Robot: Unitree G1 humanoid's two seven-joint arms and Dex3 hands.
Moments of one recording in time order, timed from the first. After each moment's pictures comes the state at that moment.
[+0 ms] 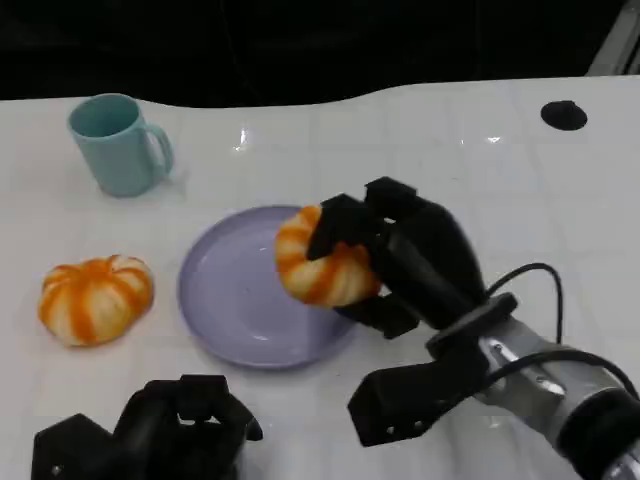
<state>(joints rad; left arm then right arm) 0.12 -0.04 0.03 0.30 -0.17 -0.28 -0.34 -0.66 -0.06 0.58 0.85 -0.85 -0.54 -0.73</state>
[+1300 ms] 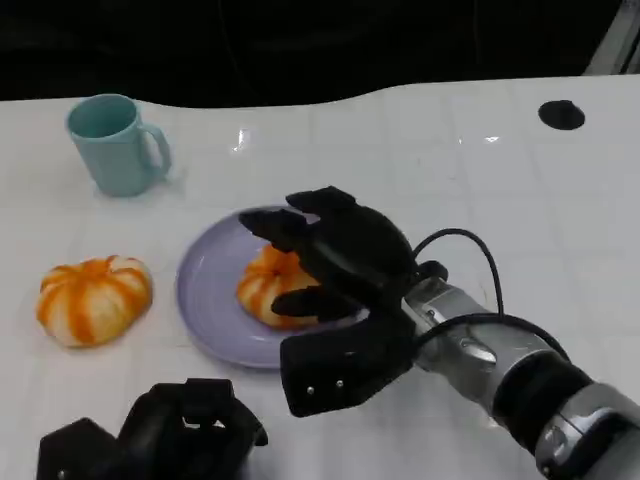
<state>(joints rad) 0.13 -0.03 0.01 0.30 -0.17 -0.30 -0.34 -0.80 0.07 0.65 0.98 -0.81 -0.30 -0.35</state>
